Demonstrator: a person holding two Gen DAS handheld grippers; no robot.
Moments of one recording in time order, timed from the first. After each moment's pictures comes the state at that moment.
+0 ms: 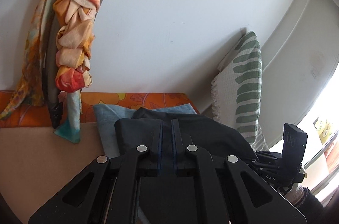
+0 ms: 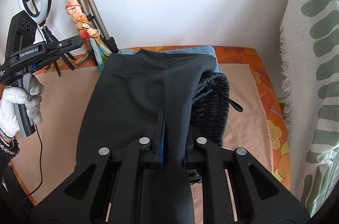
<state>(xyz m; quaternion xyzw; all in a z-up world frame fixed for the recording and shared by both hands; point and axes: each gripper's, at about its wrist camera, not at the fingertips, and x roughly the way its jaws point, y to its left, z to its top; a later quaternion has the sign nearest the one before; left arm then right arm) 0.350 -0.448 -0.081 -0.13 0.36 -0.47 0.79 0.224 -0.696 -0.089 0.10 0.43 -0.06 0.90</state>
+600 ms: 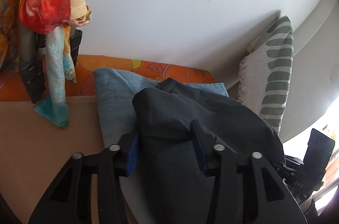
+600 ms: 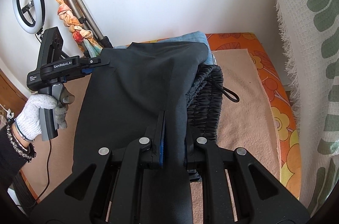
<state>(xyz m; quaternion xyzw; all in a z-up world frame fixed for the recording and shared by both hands) 0.371 -0.493 -0.145 -0.11 0.44 -0.43 0.78 0.210 -0.721 -0.111 0.14 0.43 -0.05 0.89</state>
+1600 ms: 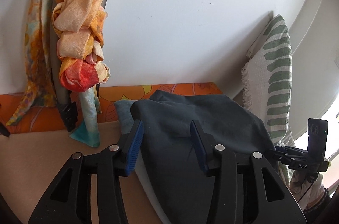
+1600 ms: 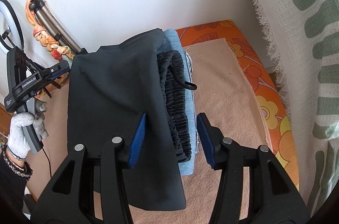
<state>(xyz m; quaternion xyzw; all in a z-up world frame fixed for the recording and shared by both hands) 0.366 -0.468 -0.097 -0.06 0.39 -0.41 0.82 0.209 -0.754 -0.110 0.20 0.44 -0.10 0.87</state>
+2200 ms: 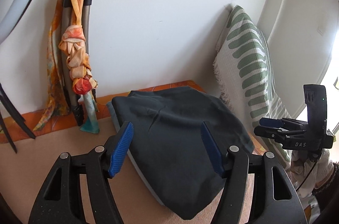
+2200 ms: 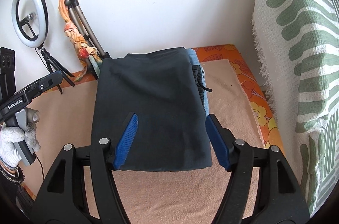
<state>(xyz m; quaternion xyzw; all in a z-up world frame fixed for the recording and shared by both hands) 0.291 -0.424 -0.049 0.01 0.32 -0.44 0.84 0.170 -0.685 -0.047 0.14 0.40 -0.11 0.90</state>
